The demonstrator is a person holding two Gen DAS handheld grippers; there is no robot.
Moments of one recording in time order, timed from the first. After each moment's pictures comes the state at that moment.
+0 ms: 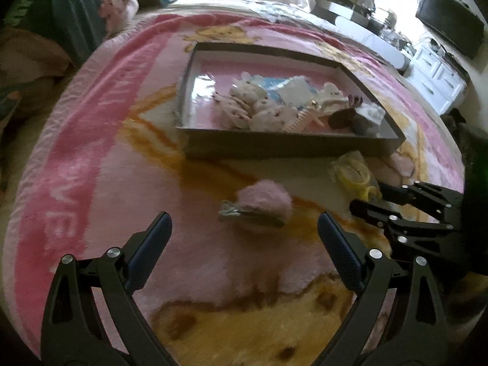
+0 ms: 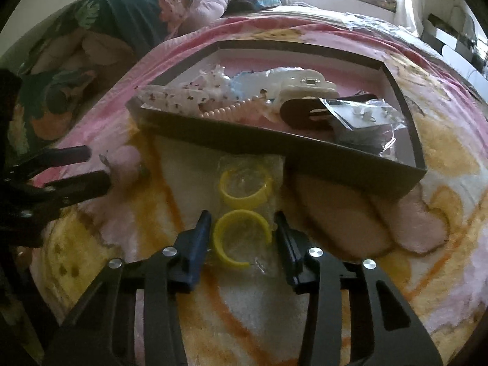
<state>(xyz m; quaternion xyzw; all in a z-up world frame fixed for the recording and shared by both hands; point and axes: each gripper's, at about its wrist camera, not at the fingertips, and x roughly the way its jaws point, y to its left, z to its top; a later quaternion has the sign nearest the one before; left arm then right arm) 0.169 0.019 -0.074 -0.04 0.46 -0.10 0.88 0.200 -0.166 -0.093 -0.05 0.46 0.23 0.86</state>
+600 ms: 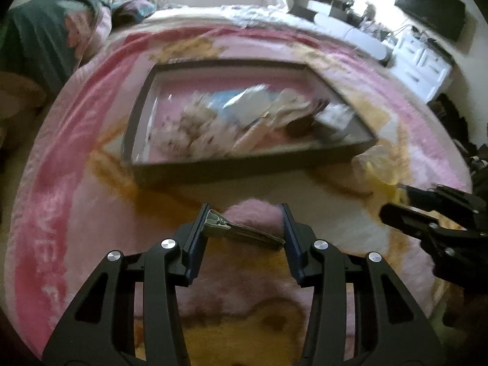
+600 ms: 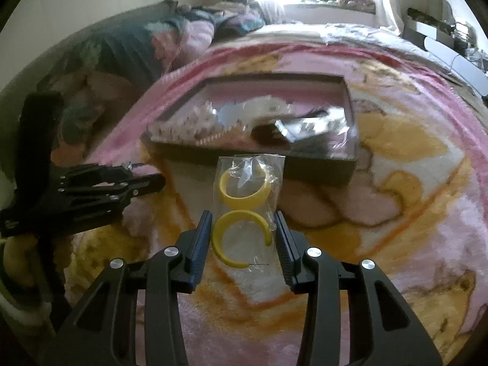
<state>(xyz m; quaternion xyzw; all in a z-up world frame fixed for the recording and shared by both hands) 0.171 -0.023 -0.048 -0.01 0.44 -0.13 0.89 0.166 -0.223 -0.042 0.02 0.41 0.22 0.89</state>
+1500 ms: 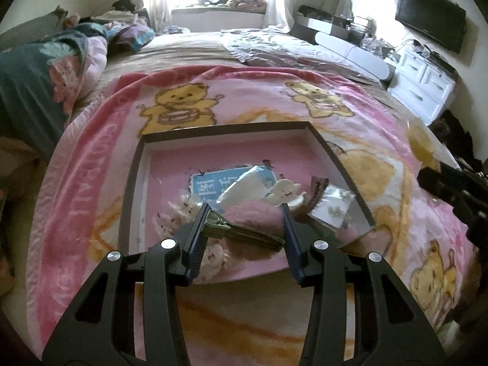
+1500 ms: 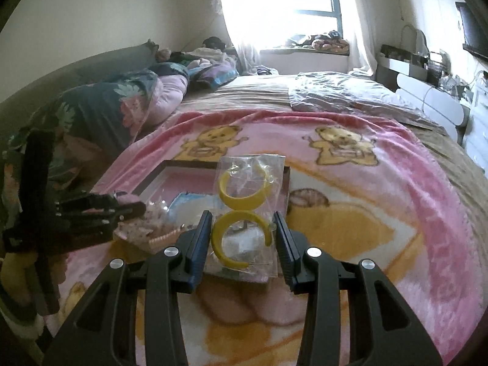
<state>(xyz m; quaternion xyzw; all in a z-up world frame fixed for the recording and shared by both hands) 0.252 -0.051 0.001 0.00 0.40 -0.12 0.91 0.239 -0.269 0.026 0.01 0.32 0.17 0.93</state>
